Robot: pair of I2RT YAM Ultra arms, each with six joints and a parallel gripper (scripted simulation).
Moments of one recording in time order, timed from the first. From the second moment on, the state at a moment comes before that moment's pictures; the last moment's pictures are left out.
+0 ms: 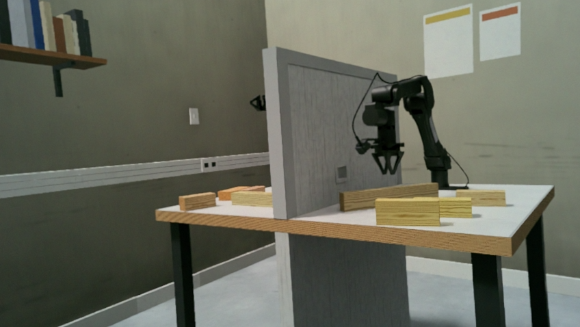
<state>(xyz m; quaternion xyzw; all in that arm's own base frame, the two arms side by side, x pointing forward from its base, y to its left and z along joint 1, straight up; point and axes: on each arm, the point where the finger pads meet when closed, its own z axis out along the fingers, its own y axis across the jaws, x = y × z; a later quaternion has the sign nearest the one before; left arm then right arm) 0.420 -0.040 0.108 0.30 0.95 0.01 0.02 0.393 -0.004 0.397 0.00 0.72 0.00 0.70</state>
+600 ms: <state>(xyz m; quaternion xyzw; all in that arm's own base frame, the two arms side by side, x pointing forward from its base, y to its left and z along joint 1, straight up) 0.418 -0.036 0.082 0.30 0.95 0.00 -0.01 0.379 0.001 0.409 0.00 0.71 0.00 0.71</state>
